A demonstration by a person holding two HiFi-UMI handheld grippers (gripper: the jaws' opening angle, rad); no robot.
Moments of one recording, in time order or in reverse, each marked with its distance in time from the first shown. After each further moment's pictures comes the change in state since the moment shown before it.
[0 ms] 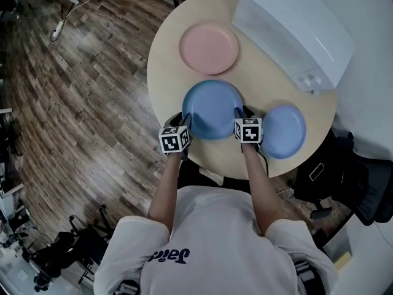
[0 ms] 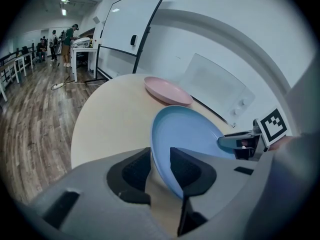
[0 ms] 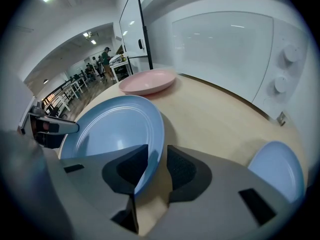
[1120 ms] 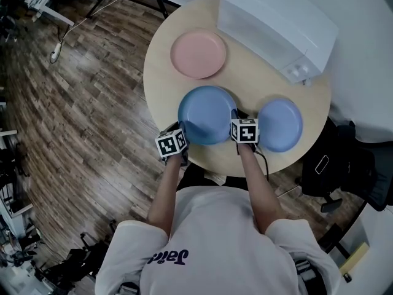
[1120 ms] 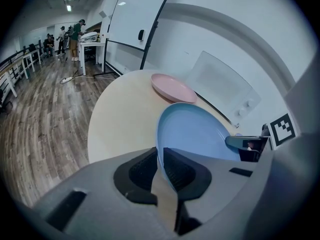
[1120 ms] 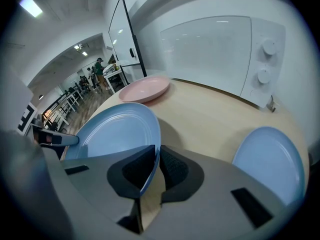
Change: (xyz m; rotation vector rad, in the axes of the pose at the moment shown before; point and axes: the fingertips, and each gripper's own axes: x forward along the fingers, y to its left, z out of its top) left arm -0.027 -0.001 -0.003 -0.069 0.080 0.075; right arm -0.029 0.005 0.000 0.133 -0.041 -0.001
